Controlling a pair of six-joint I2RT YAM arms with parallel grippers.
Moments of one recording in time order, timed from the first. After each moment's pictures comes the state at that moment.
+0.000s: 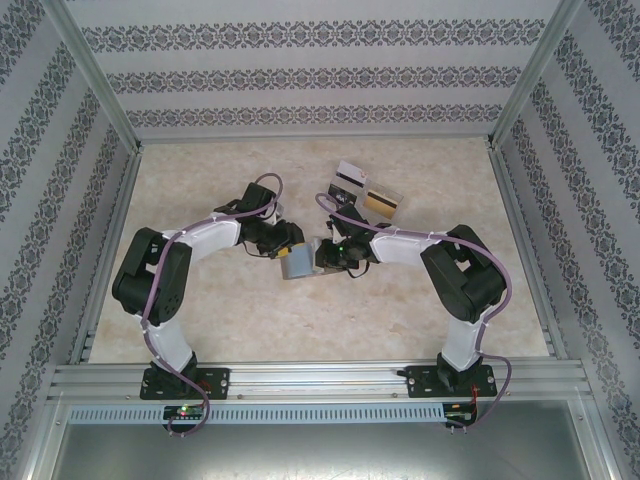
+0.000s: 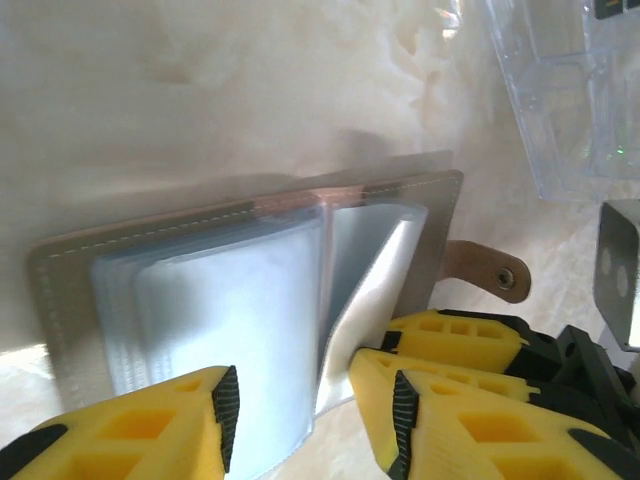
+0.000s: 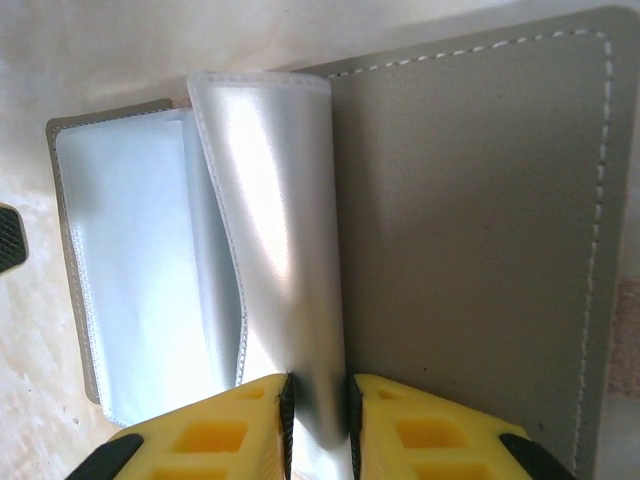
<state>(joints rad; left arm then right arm) -0.38 1.79 1.10 -0.38 0.50 -0.78 0.61 1.85 1.03 -0.24 -0.33 0.67</state>
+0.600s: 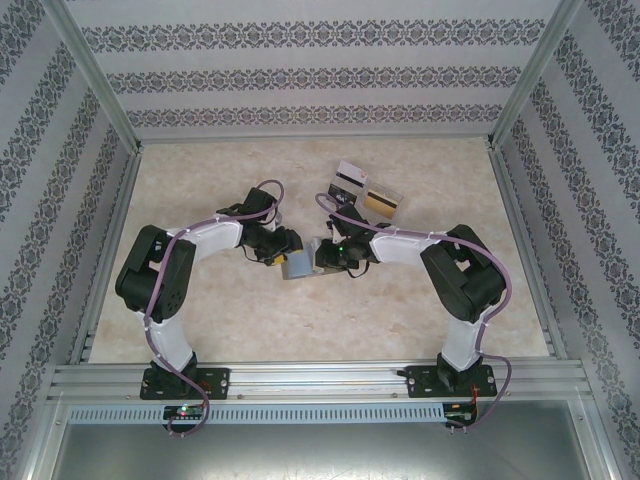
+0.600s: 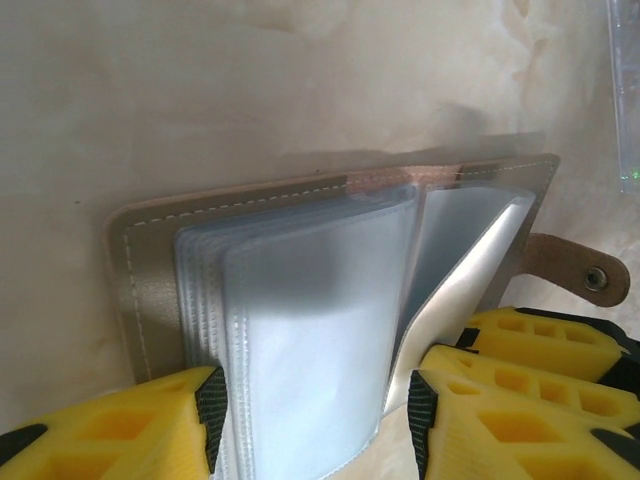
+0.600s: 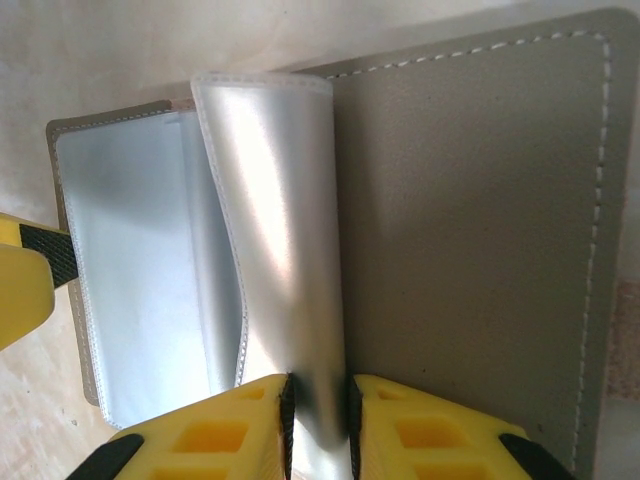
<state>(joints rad) -0.38 1.82 1.09 -0.42 0.47 -0.76 0.61 1.85 1.03 -0.24 -0.33 0.68</state>
